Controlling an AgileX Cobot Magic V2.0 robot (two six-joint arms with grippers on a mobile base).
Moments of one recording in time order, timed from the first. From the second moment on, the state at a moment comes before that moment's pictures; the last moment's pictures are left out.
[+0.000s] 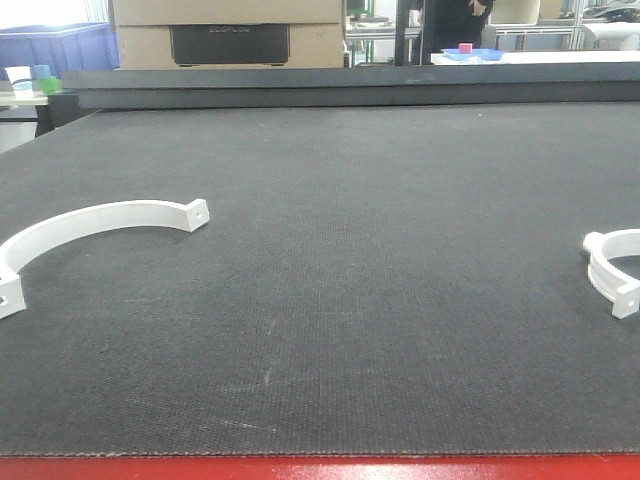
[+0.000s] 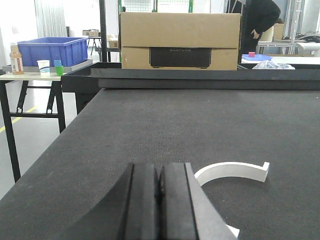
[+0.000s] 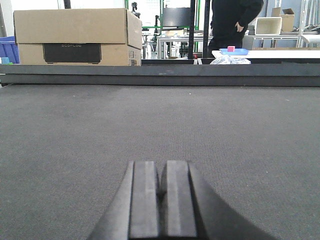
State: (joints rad) left arm -0.01 0.01 0.00 -0.03 0.02 0.05; right arm -0.01 0.00 0.00 0.01 0.05 0.05
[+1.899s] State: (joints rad) left arm -0.01 0.34 -0.52 -0.15 0.16 0.05; right arm -0.01 0.28 -0.50 0.01 0.26 0.05
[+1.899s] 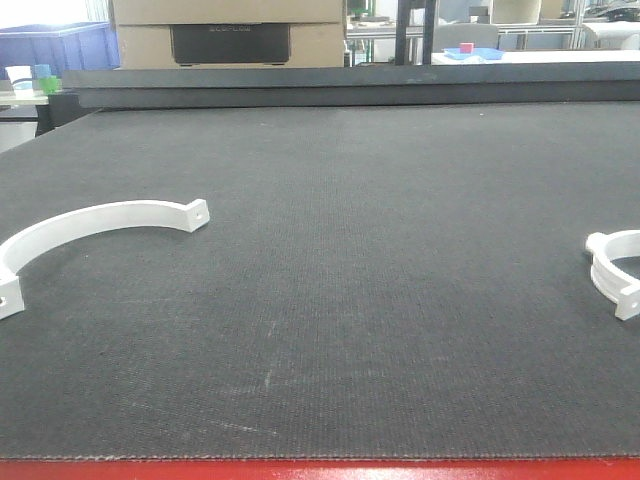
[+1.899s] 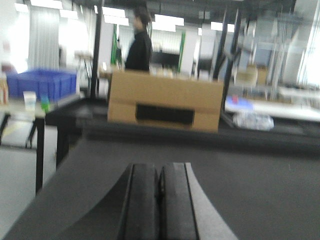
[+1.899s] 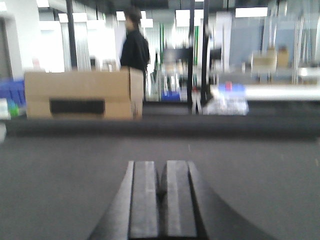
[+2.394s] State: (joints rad) left arm -0.01 0.84 -0.74 -0.14 0.51 0.05; right arm -0.01 0.87 -0.73 -0.01 0.61 0.05
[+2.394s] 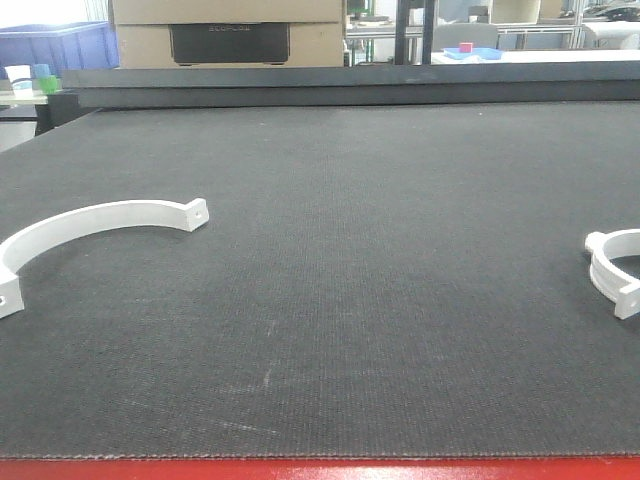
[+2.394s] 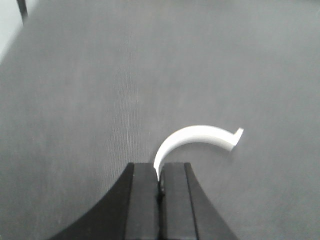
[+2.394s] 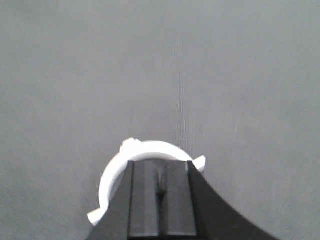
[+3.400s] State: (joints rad) left arm -0.01 0.92 -0.75 -0.26 0.52 0.05; right arm 0.15 1.57 -1.15 -0.01 0.90 0.35
